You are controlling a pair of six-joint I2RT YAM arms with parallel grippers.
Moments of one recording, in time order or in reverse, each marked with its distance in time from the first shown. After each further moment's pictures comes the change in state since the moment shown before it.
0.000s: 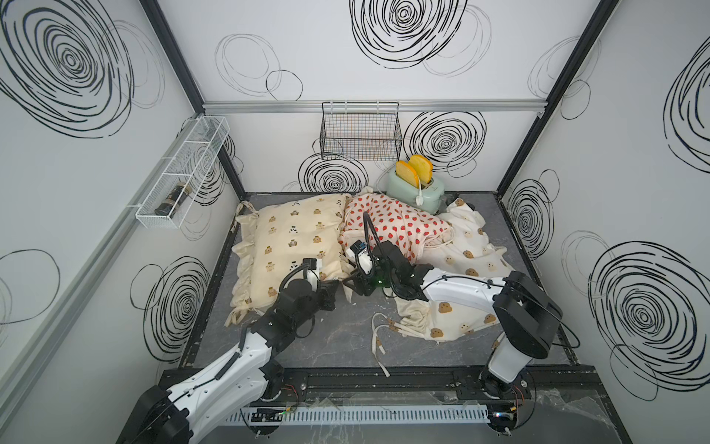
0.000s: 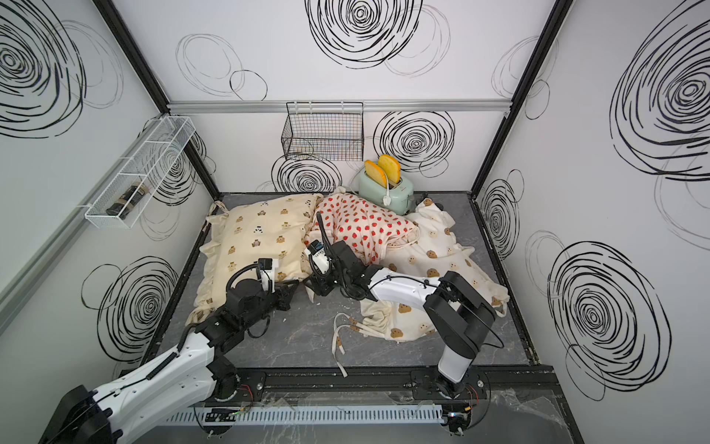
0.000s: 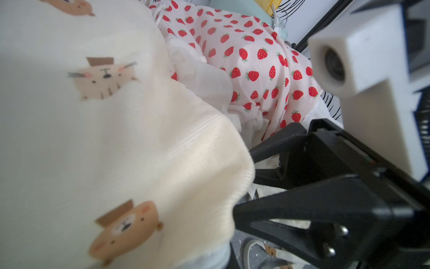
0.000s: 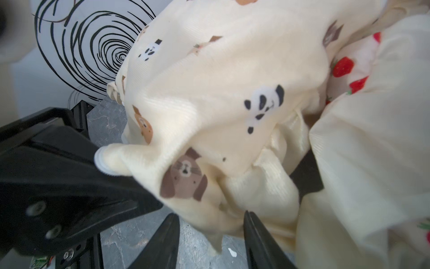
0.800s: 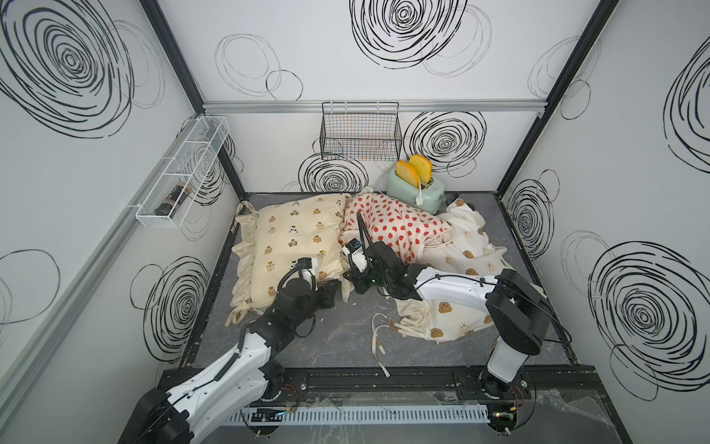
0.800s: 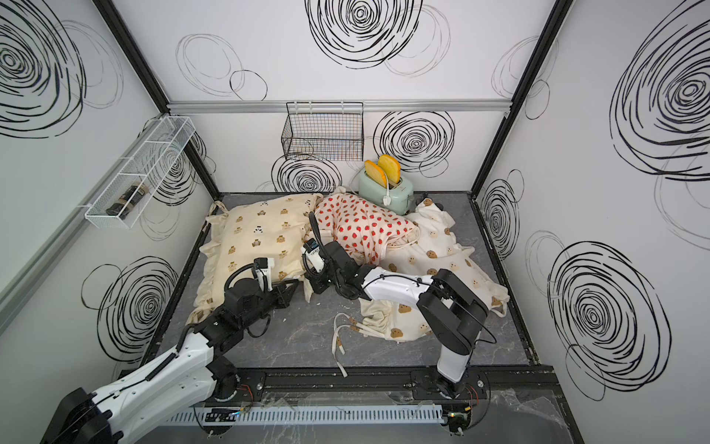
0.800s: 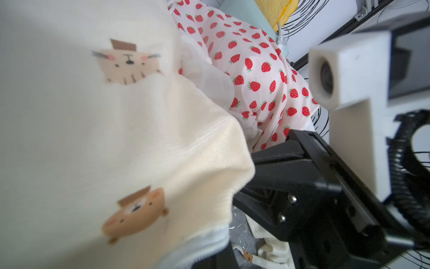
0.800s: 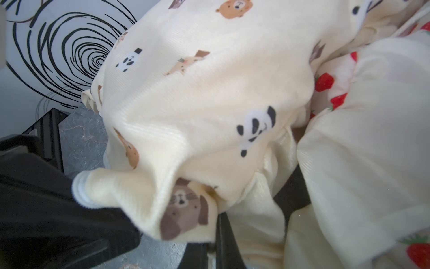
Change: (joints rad) left arm 0.027 -0.023 -0.001 -0.011 0.034 -0.178; right arm 0.021 0.025 0.042 -0.018 0.129 0.008
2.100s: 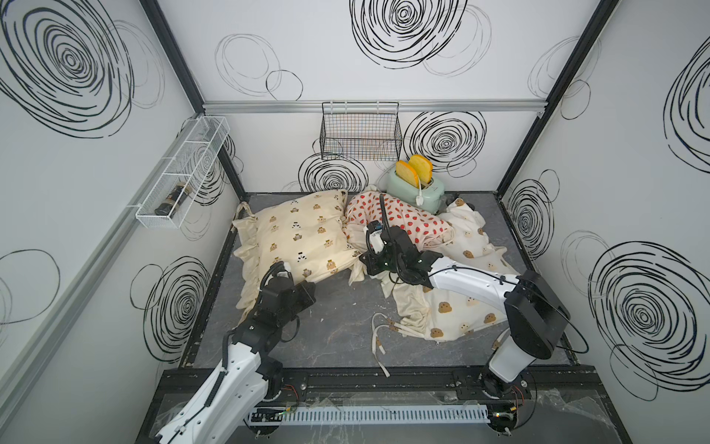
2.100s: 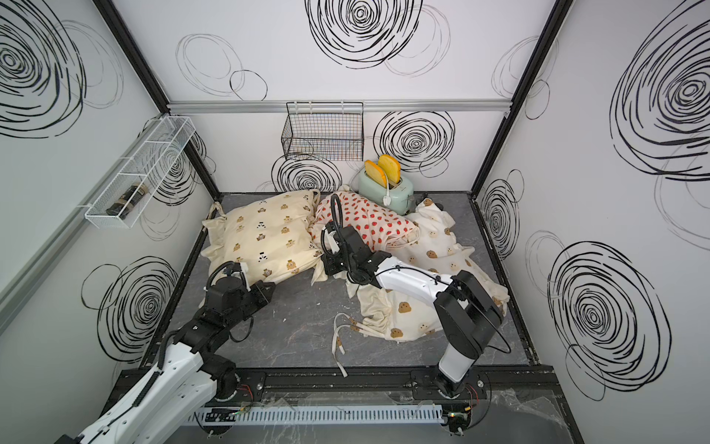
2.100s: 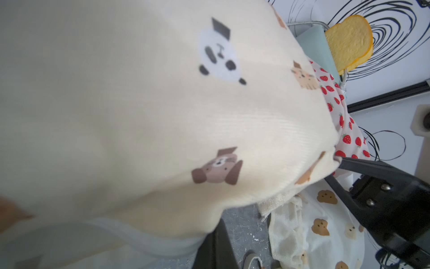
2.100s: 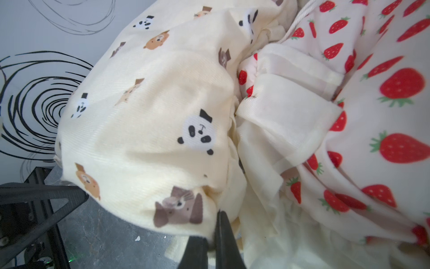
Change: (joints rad) left arm 0.231 -0.158 0.060 -0.391 -0.011 -0.105; right arm -0.126 -0.074 0.050 -0.134 0.047 0.172
